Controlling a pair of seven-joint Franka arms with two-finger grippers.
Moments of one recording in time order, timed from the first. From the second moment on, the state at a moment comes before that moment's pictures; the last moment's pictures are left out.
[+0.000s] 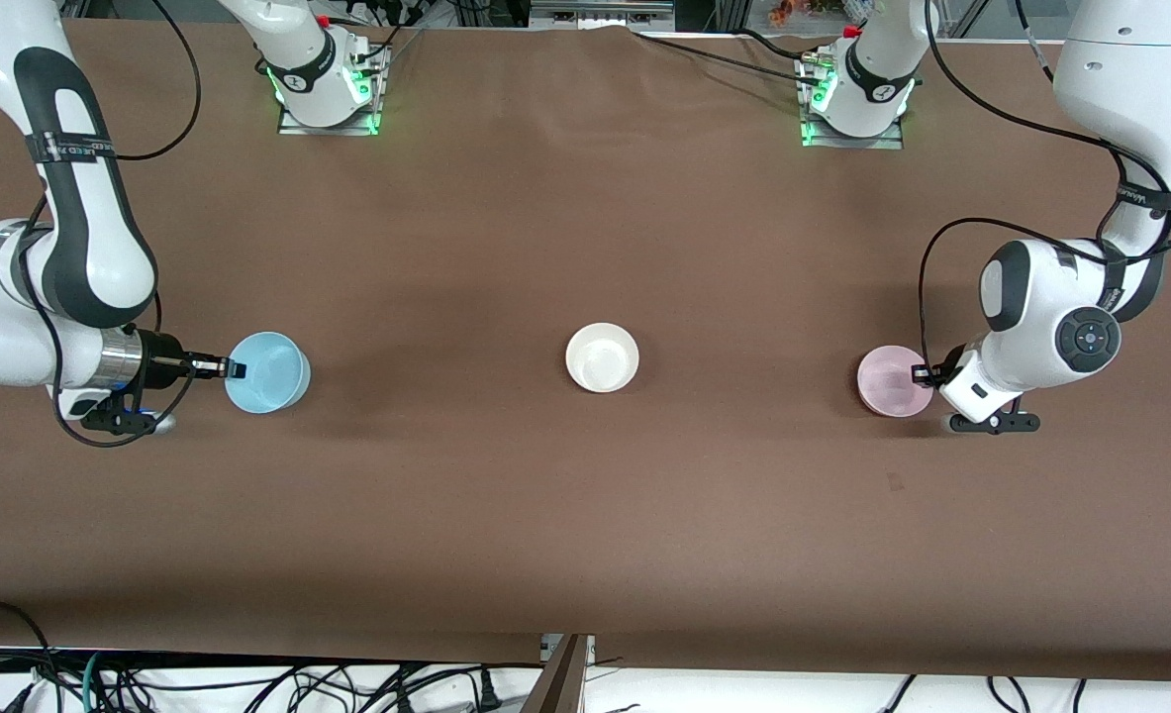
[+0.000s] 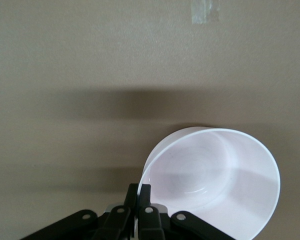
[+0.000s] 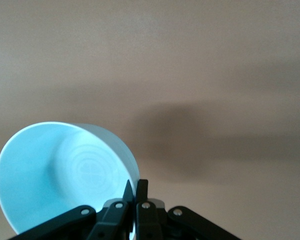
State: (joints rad) left arm 0.14 0.49 -0.08 -1.95 0.08 2.29 -0.04; right arm -0.12 0.46 0.04 -1.74 0.26 1.98 -0.12
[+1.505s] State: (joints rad) left arm 0.02 0.49 -0.63 -1.88 0.08 2.38 -1.19; right arm 0.03 0.46 0.05 -1.71 0.26 1.93 -0.03
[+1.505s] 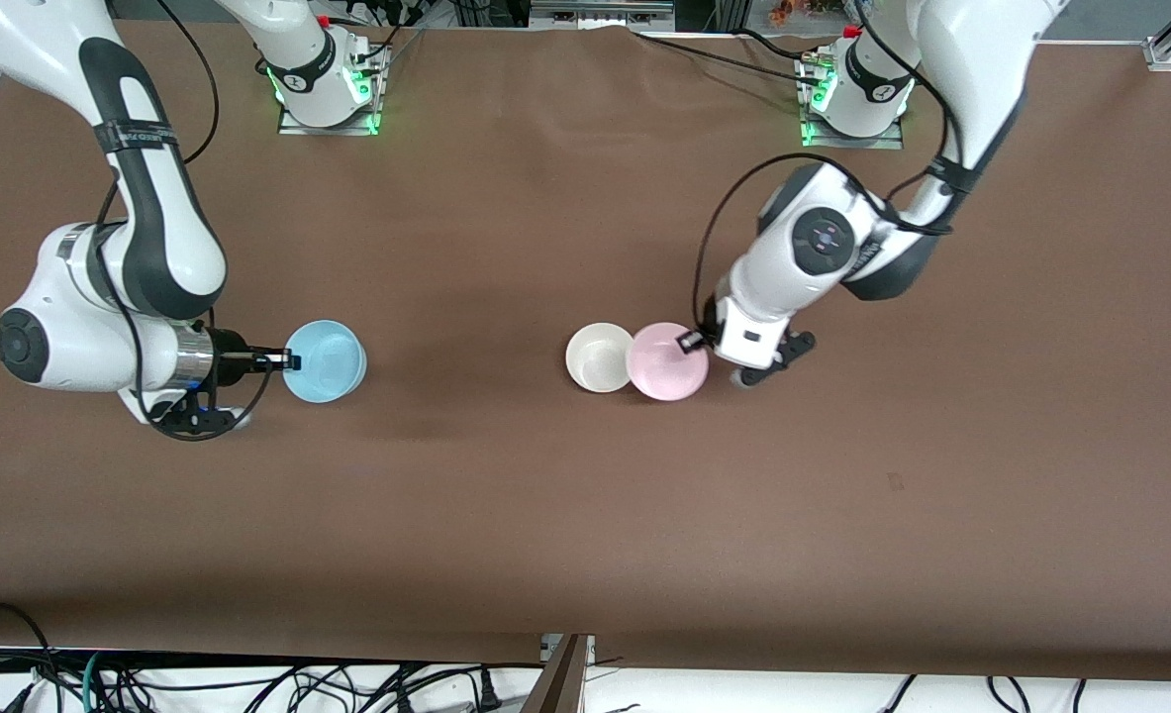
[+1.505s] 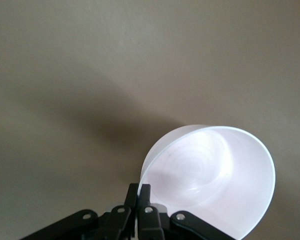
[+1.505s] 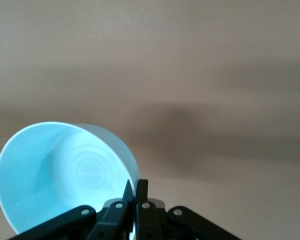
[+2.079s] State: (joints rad) left arm -0.09 0.56 -0.62 -1.89 0.08 2.50 -1.33; right arm 0.10 0.46 0.05 -1.71 0.26 1.93 0.11
